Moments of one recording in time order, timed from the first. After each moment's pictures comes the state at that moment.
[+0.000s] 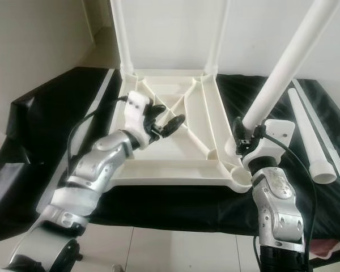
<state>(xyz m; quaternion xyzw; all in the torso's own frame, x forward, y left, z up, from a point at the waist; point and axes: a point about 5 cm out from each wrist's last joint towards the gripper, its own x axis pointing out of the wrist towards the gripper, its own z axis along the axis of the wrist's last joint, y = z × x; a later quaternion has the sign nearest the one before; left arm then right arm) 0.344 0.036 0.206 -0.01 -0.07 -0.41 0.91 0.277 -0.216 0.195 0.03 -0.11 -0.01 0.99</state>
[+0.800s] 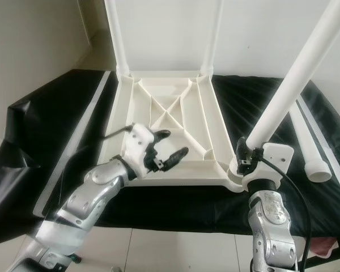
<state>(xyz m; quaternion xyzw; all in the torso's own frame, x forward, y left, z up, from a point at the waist) 0.286 0.035 0.168 0.07 -0.09 -0.47 0.87 0.251 -0.213 0.168 0.02 -0.10 -0.07 0.99</state>
